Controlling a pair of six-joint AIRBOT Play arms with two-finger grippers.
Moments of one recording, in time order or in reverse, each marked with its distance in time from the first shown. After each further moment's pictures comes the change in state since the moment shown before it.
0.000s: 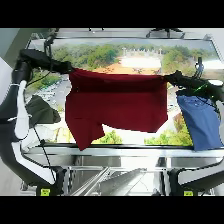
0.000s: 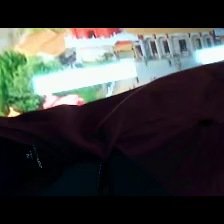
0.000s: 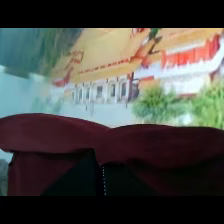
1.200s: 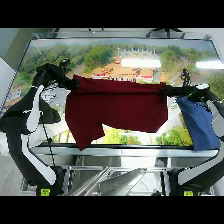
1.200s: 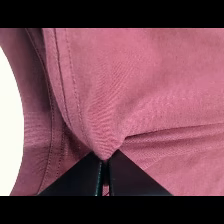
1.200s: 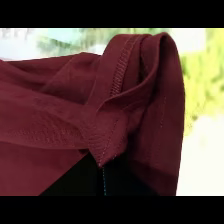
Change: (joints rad) left arm -0.053 -0.125 -0.097 0.268 -0.032 -0.151; right arm 0.019 -0.120 0.019 -0.321 -0.052 0.001
